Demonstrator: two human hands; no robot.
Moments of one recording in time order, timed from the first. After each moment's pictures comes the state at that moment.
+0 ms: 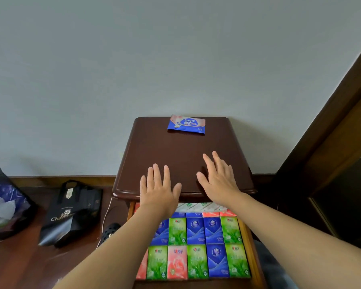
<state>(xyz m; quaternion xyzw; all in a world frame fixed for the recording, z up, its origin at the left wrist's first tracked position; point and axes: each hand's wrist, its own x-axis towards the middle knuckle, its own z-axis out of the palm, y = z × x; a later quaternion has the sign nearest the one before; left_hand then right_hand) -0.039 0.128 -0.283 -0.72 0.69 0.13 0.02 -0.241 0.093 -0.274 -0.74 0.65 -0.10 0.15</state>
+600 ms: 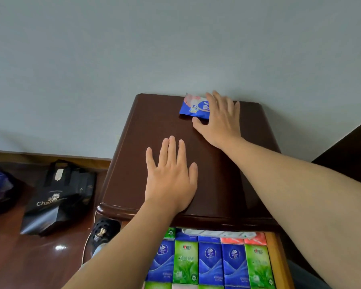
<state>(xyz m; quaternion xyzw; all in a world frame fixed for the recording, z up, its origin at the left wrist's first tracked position) -0.039 0.044 -0.302 -0.70 0.71 0.03 -0.09 -0.183 -0.126 -0.289 -0.75 0.65 -0.14 -0.04</state>
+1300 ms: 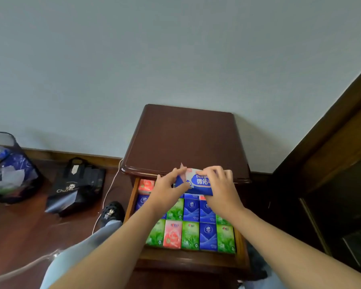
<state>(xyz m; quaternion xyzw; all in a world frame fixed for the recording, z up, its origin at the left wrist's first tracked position) -0.047 0.190 -0.273 -0.58 0.57 0.46 -0.36 -0.252 0.162 -0.286 -0.81 0.57 -0.16 0.08</state>
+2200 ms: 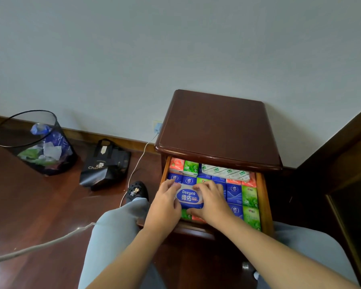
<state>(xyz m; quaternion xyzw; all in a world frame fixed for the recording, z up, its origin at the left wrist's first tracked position) 0.014 0.307 -0.324 -0.69 0.60 0.27 -0.30 -0.161 0.242 -0.333 -0.78 0.57 -0.07 0.23</state>
